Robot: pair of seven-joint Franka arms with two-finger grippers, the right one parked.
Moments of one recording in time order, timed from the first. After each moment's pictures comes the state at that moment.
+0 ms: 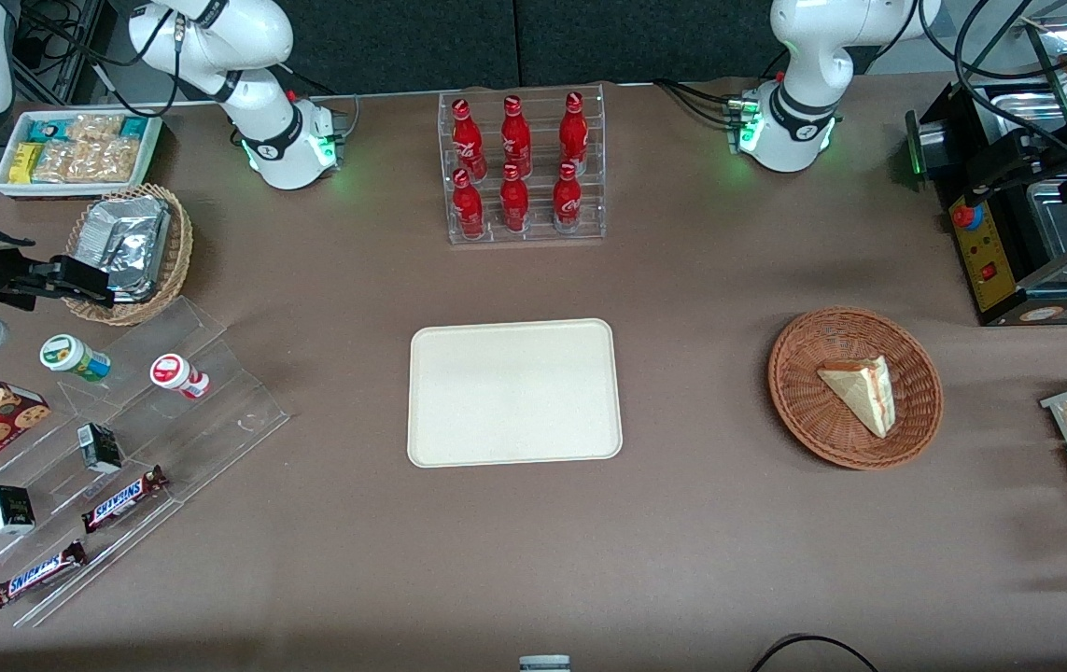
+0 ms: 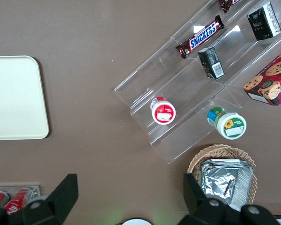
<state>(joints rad) -0.01 0.00 -0.06 -1.36 0.02 1.25 -0.06</state>
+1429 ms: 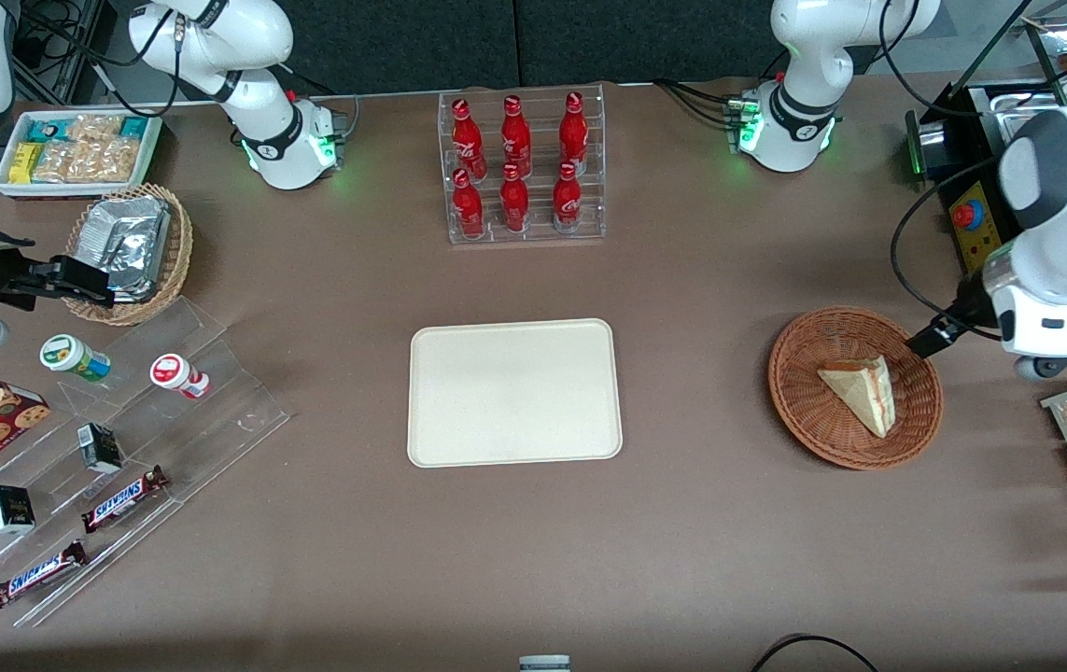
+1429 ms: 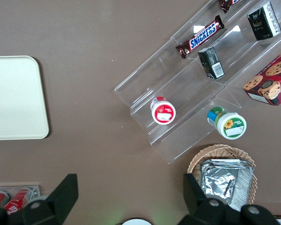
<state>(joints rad) 0.03 0.03 -0.01 -2.03 0.05 1.99 -0.69</state>
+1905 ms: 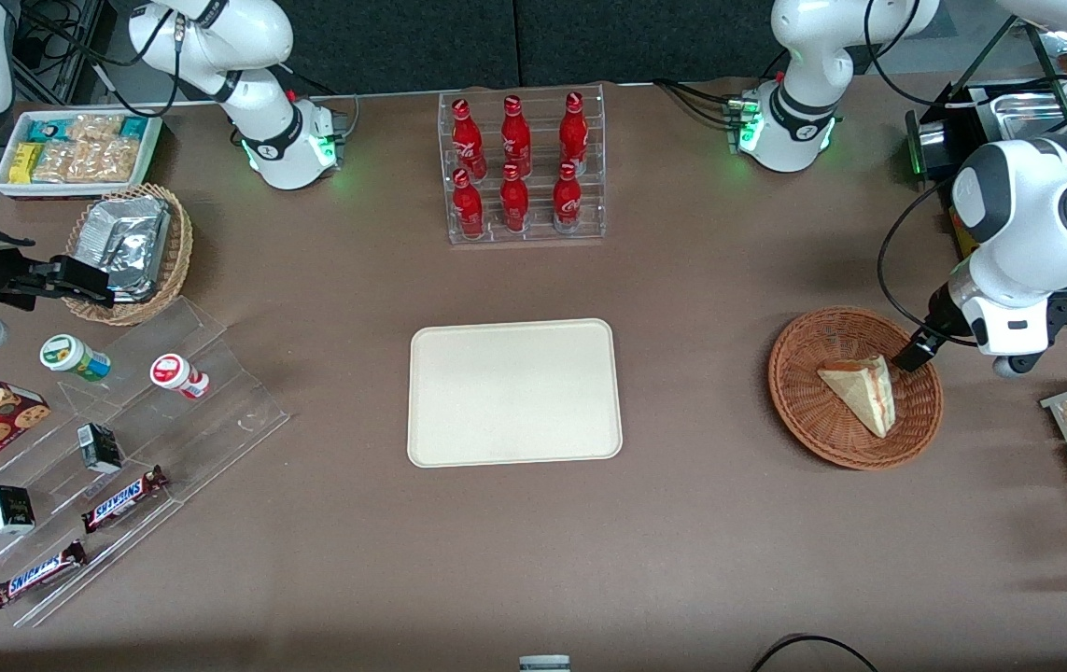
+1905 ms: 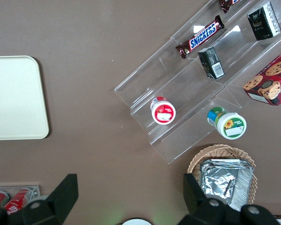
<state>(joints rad) 0.09 0.03 -0.01 -2.25 0.05 2.31 -0.77</state>
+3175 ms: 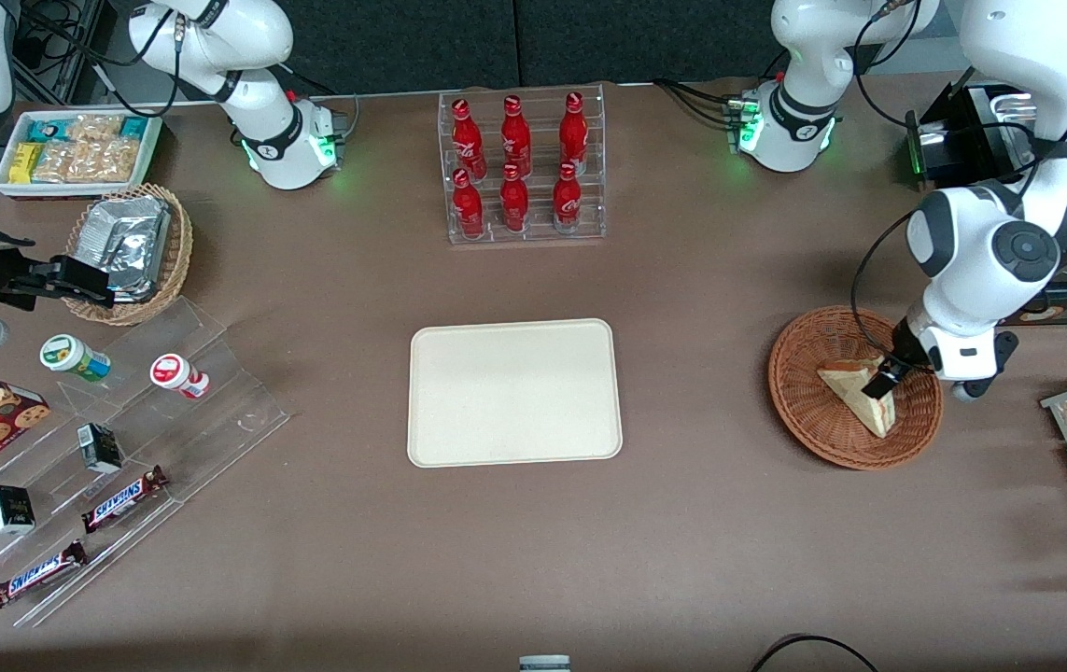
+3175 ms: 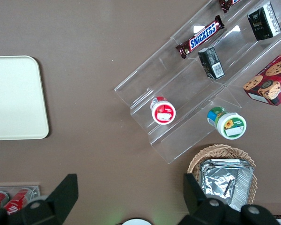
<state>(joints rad) 0.06 0.19 -0.03 -2.29 0.04 2.57 -0.79</state>
